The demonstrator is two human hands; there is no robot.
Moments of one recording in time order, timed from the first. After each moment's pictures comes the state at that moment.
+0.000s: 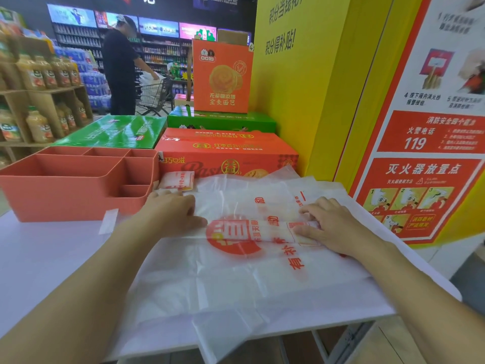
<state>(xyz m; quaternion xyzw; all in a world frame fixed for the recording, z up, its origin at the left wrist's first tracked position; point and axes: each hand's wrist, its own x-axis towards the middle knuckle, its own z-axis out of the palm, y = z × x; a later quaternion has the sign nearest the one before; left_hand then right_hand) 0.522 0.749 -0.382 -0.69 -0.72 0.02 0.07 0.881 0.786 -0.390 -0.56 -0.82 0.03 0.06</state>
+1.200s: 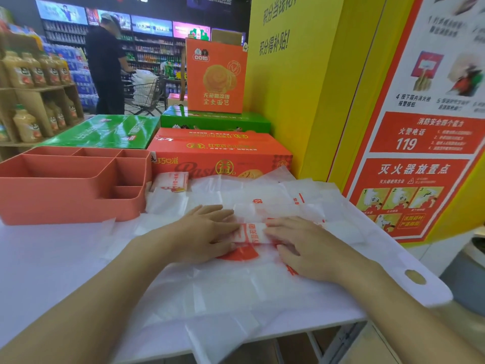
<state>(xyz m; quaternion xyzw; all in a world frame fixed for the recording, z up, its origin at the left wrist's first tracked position) 0.564 0.732 -0.399 -0.85 -0.52 -0.02 -0.03 0.842 0.740 -0.395 -0.43 -0.90 0.03 0.07</state>
